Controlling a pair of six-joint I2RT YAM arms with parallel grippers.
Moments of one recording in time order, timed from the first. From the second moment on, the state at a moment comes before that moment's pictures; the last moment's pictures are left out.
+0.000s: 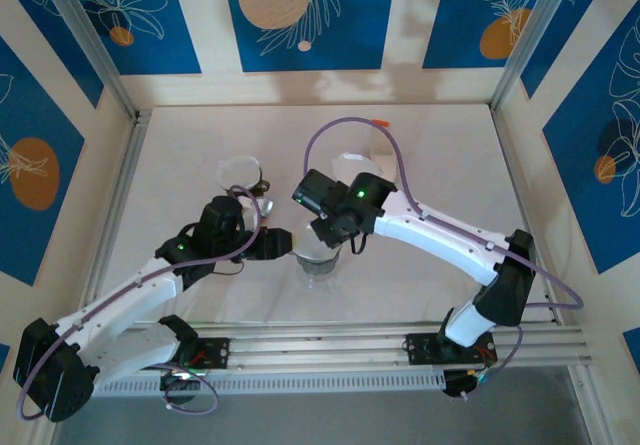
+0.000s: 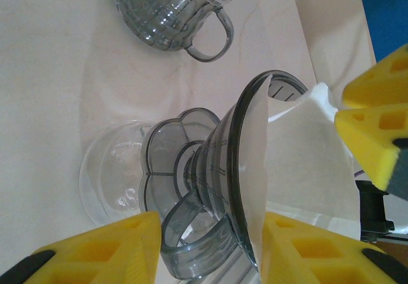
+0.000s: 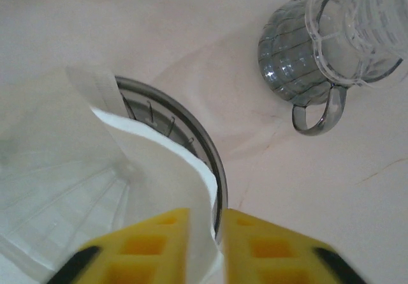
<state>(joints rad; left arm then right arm) -0.64 0.98 0.66 -0.31 0.44 -0.70 1.02 1.57 1.56 -1.25 0.27 0.41</state>
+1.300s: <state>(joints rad) -0.64 0.99 0.65 -0.30 0.44 -0.70 0.93 1.66 1.43 -1.12 0.02 0.42</state>
